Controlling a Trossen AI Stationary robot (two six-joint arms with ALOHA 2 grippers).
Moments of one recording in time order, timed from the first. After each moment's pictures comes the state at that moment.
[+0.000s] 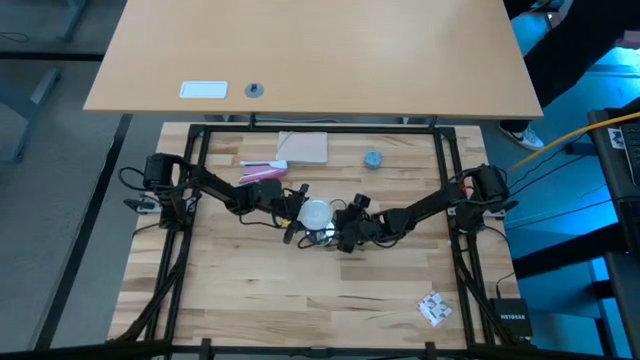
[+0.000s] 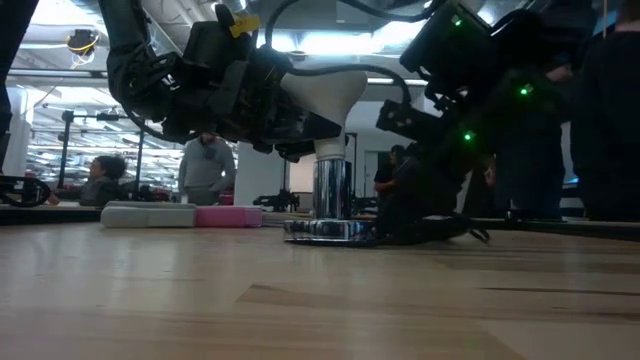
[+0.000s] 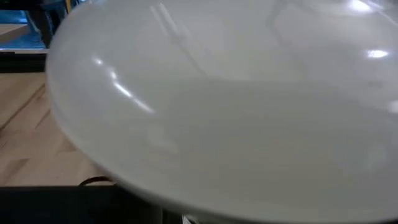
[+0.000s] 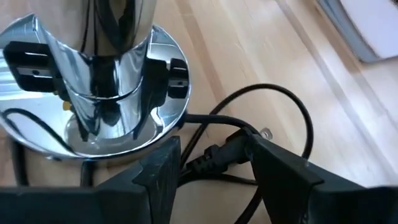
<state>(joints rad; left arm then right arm) 0.07 1.82 0.62 0.98 0.34 0.02 0.18 1.81 0.81 0.09 0.57 0.24</state>
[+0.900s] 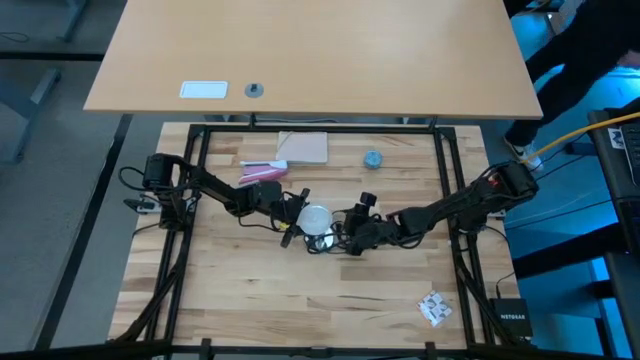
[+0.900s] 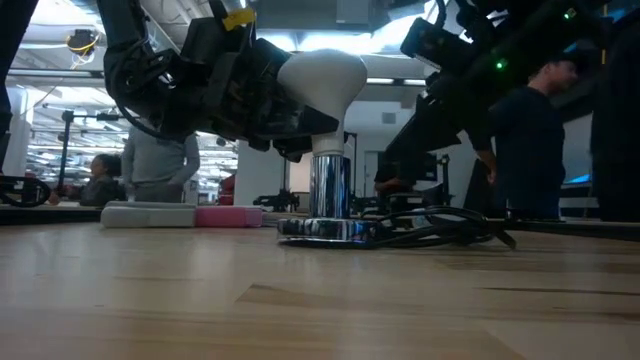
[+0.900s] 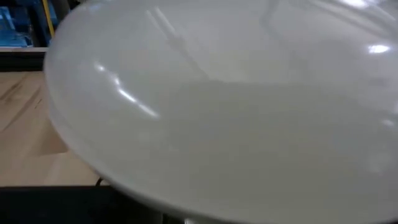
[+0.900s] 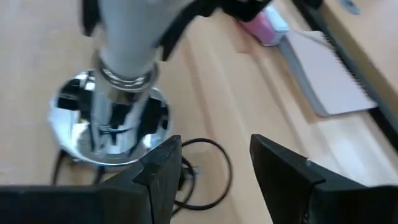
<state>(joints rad) 0.07 1.82 0.62 0.98 0.36 0.01 0.28 1.59 0.81 -0.02 0.61 0.15</state>
